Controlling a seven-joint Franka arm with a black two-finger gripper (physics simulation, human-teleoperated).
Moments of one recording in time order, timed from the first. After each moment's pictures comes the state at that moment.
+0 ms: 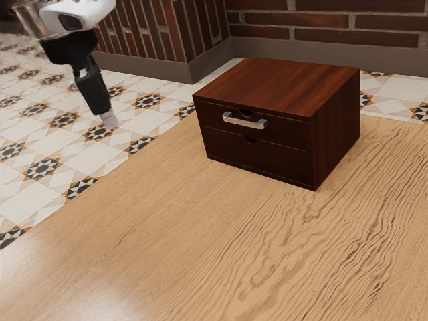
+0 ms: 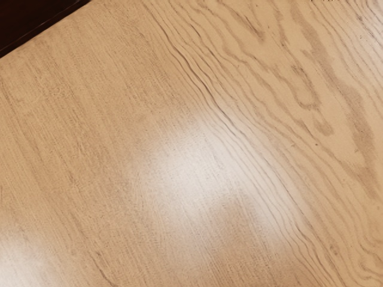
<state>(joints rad) 0.02 -0.08 0.06 -1.28 0.01 1.35 0.65</state>
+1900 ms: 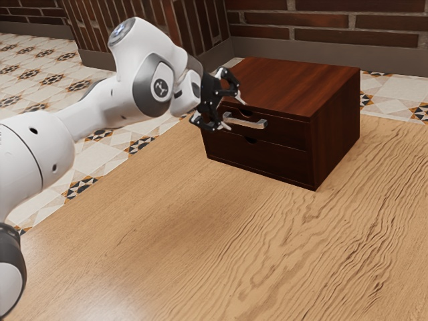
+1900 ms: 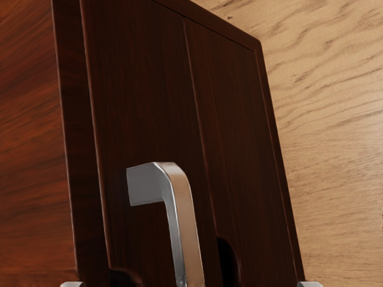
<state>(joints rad) 0.12 0.43 0.02 -1.27 -0.34 2.28 2.02</state>
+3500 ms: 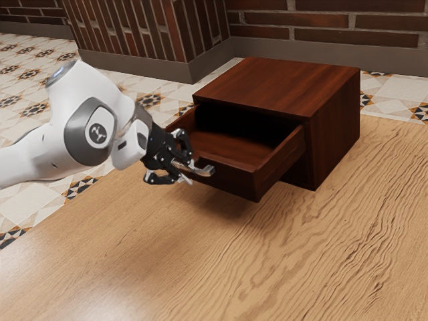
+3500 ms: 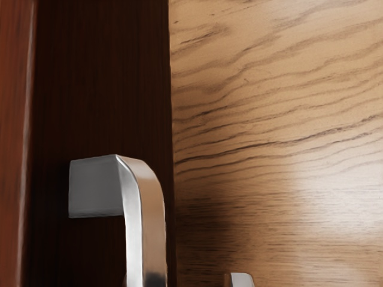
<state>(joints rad) 0.15 -0.08 0.02 -1.98 -0.38 2.29 2.03</state>
